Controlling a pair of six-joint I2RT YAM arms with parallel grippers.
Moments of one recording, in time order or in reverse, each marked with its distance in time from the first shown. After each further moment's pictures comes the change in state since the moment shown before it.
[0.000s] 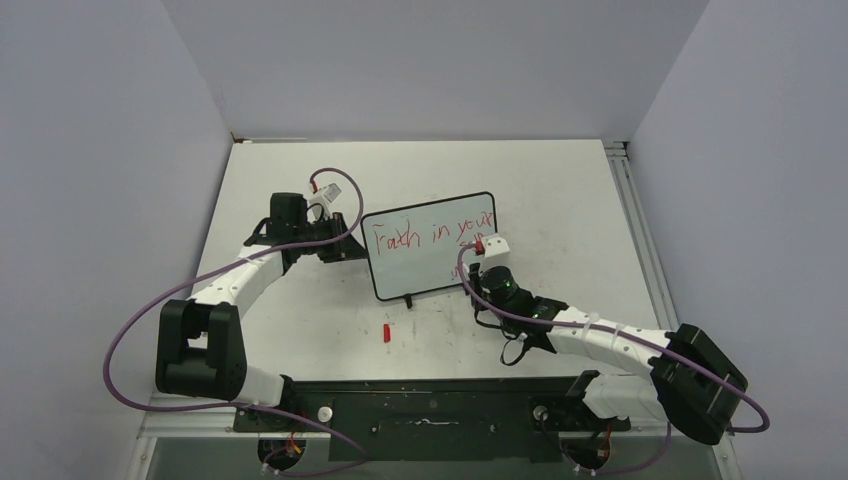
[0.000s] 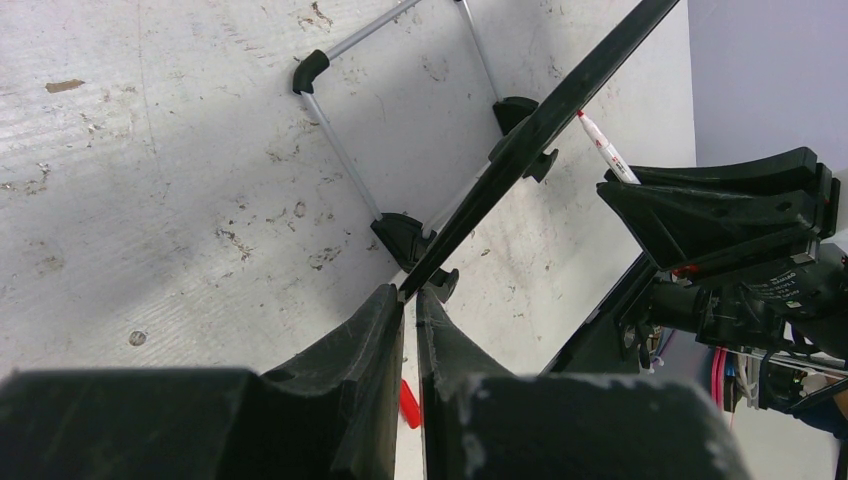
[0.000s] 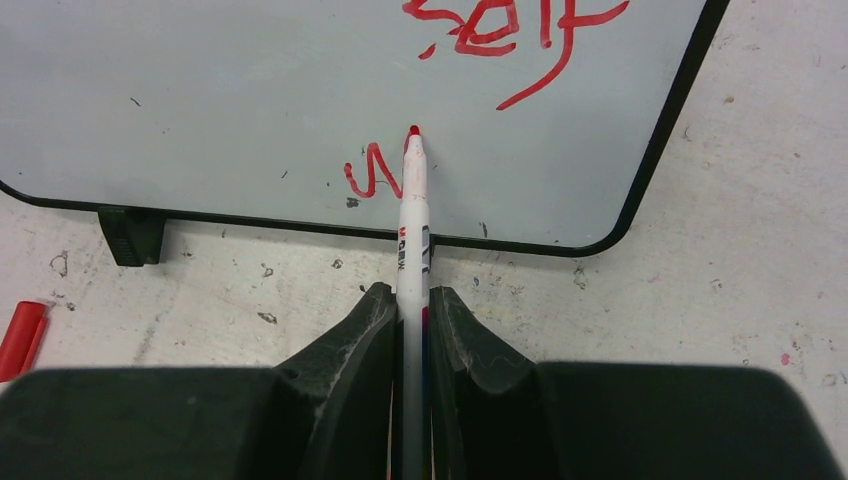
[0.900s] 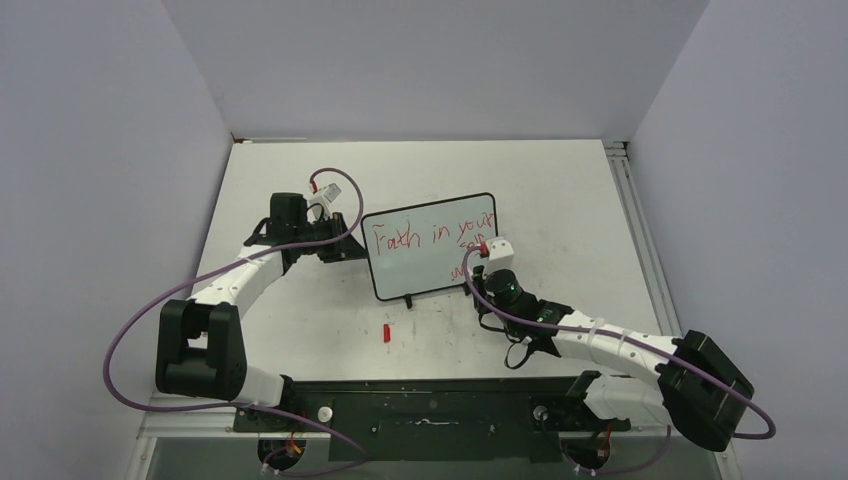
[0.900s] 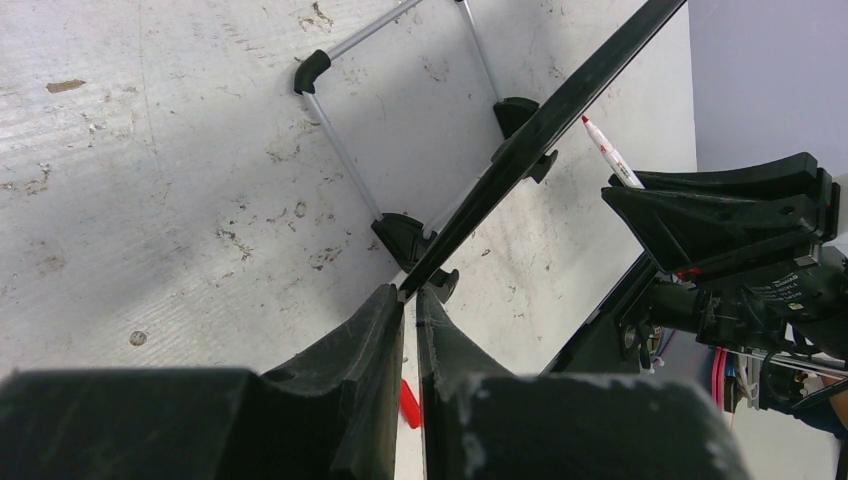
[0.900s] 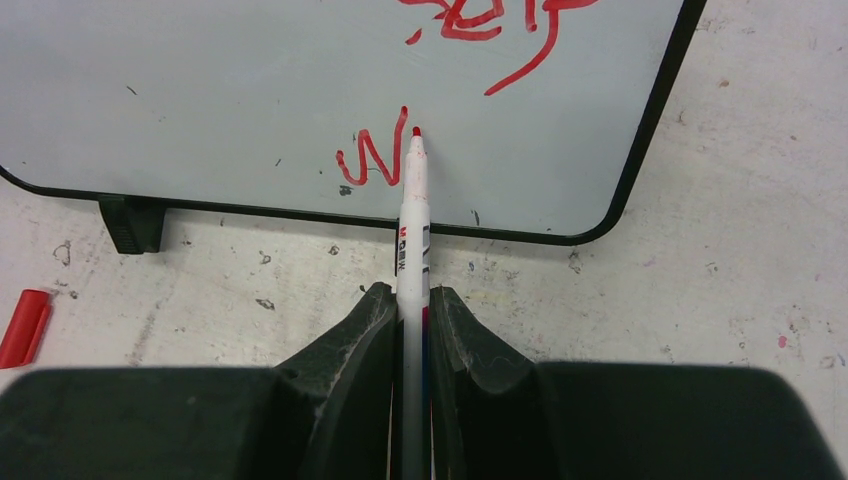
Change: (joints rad) left arm 0.000 0.000 0.000 0.000 -0.001 0.000; right arm -0.003 -0.051 -0.027 -0.012 -0.006 0.012
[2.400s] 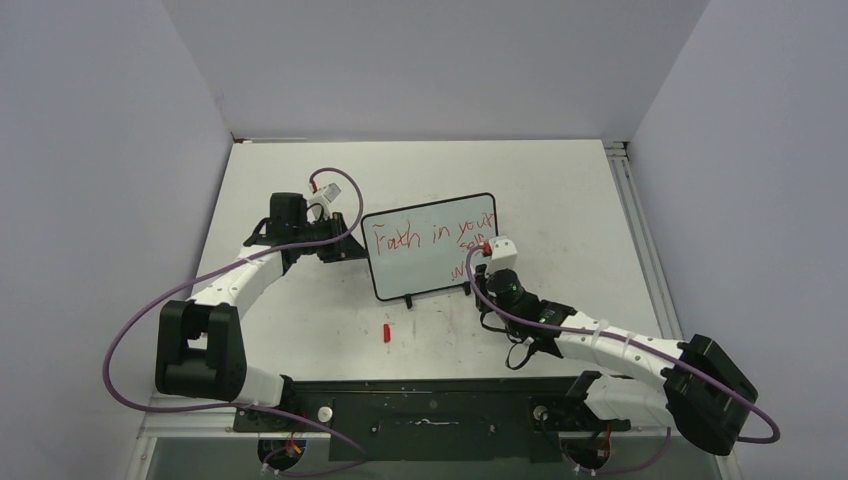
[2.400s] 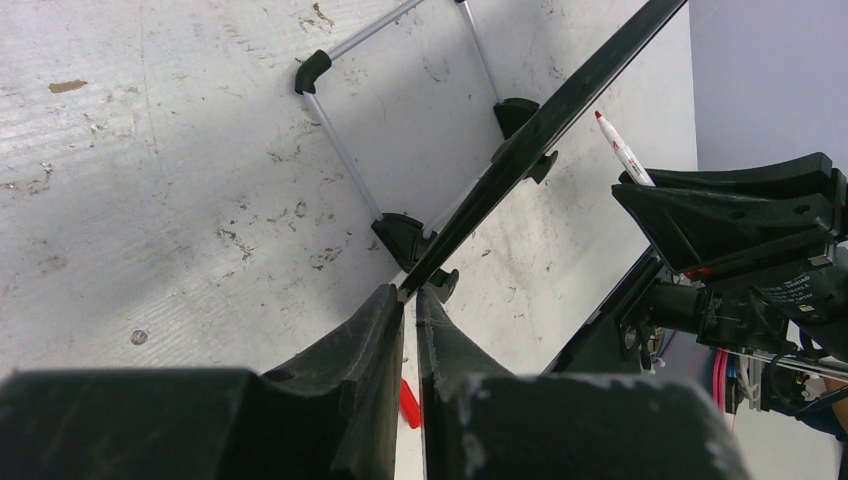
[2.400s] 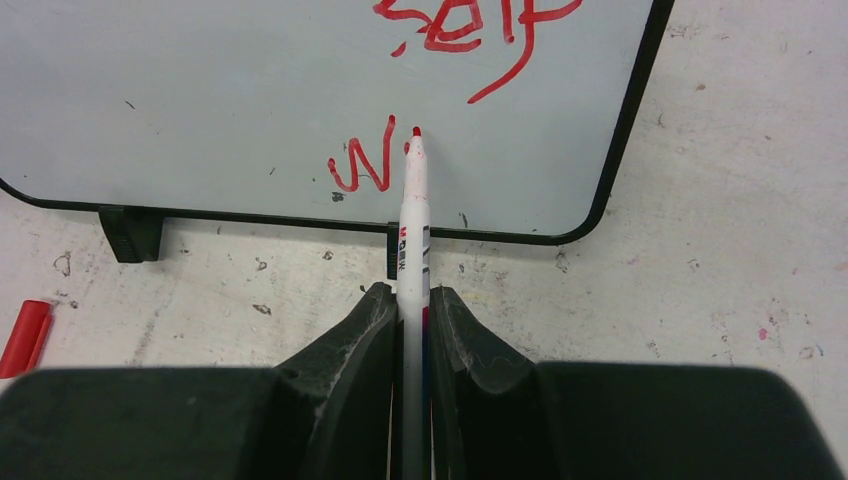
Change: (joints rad) left arm 0.000 -0.004 0.000 -0.002 -0.003 0.000; right arm 0.009 -0.026 0.000 -0.023 0.026 0.010
